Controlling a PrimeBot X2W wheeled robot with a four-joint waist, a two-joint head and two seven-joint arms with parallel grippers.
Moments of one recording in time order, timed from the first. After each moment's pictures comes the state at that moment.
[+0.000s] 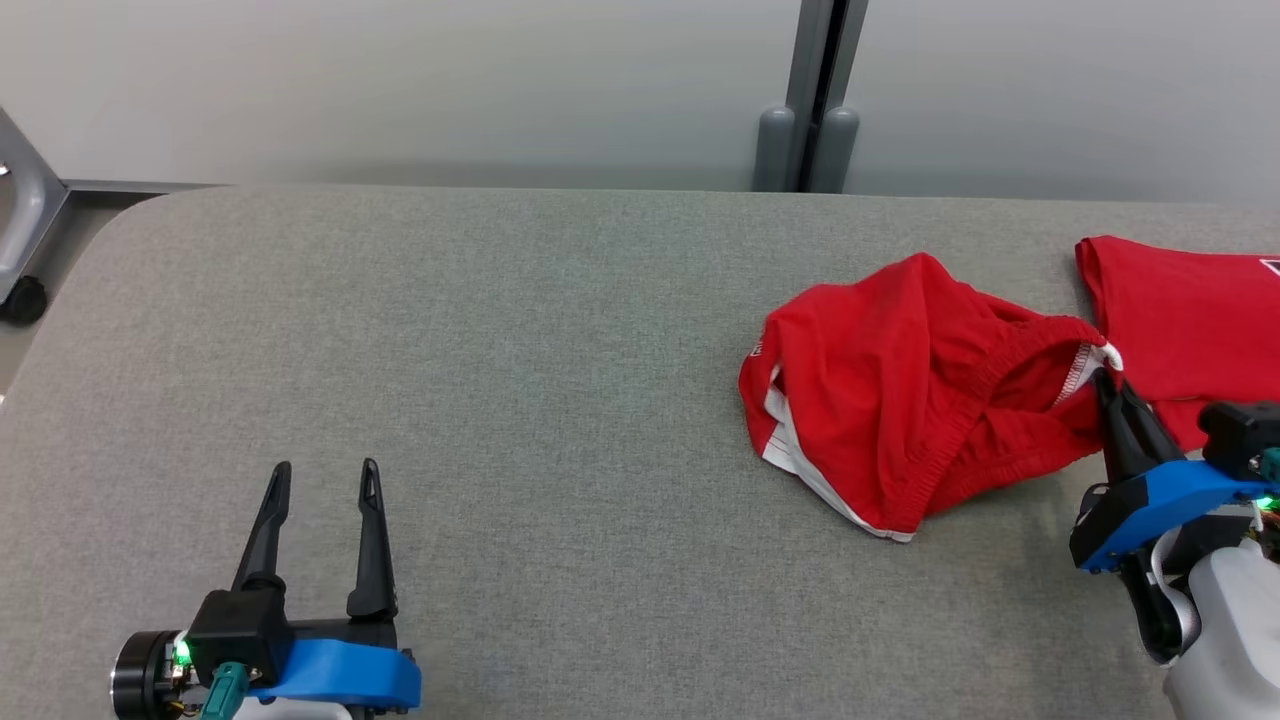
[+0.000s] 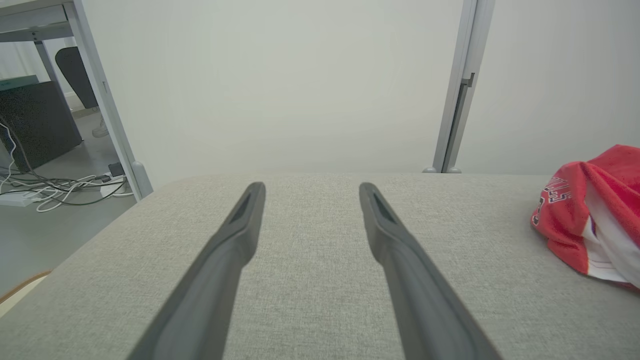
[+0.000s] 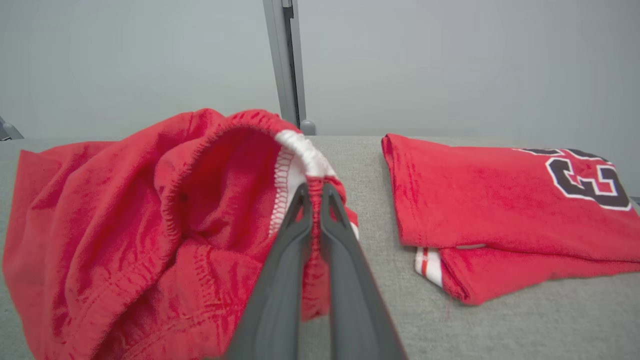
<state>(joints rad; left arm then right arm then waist) -0.03 0.05 -0.01 0.18 -0.05 -0.05 -0.26 -0.48 -0.29 0.08 0.79 0.33 0.13 -0.26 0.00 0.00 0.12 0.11</state>
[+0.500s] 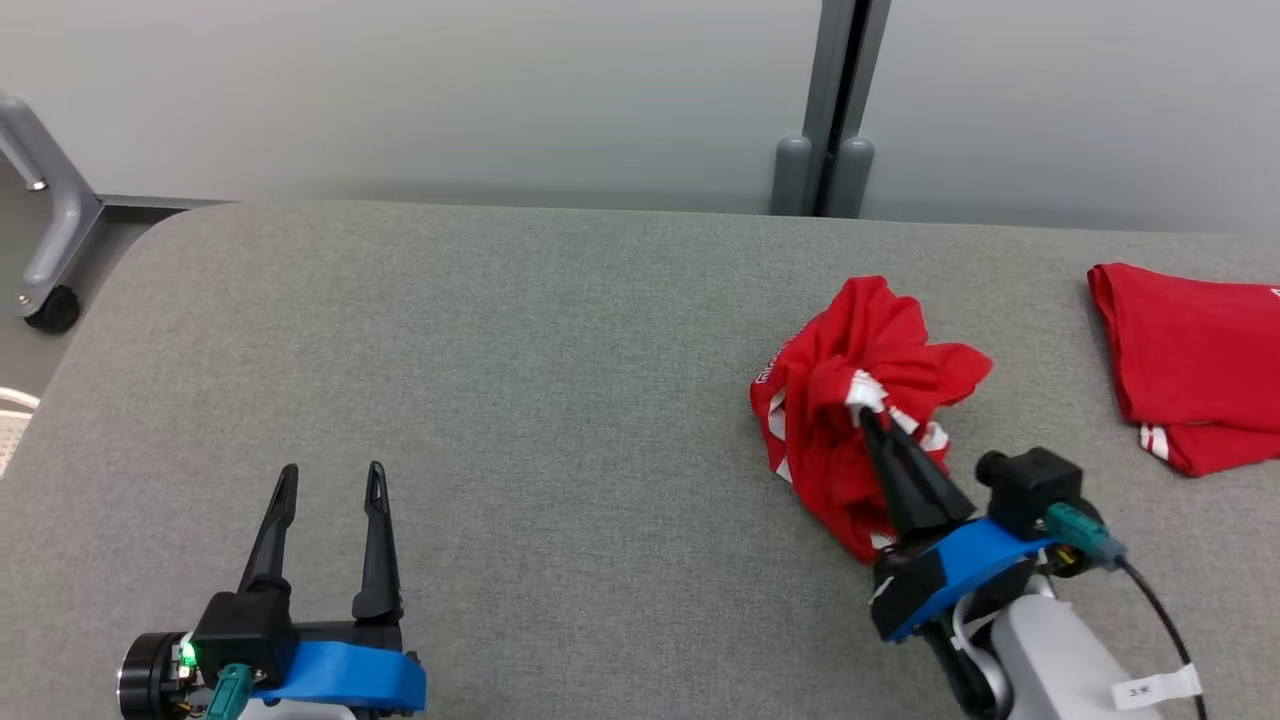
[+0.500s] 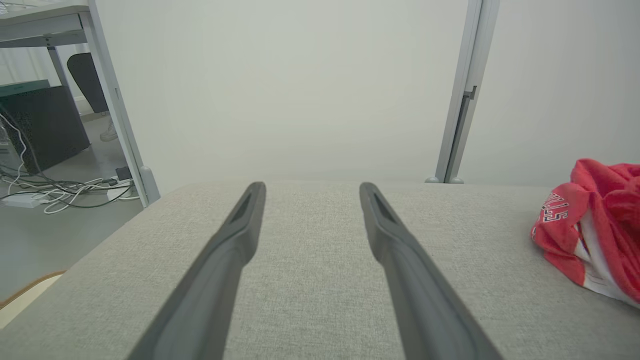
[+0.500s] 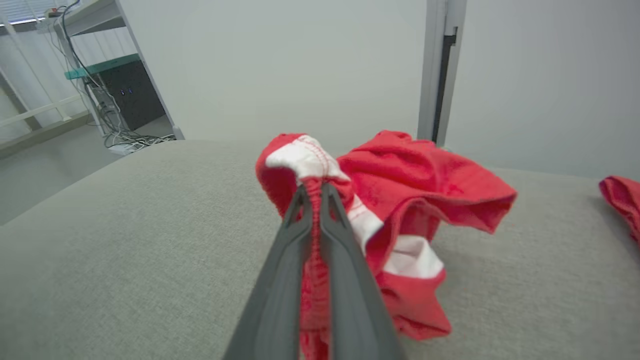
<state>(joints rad) -0.02 0.05 -0.02 0.18 -0.06 -0.05 -0.26 -0.35 -0.13 0.27 0.53 0.31 0.13 -0.26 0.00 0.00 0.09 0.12</state>
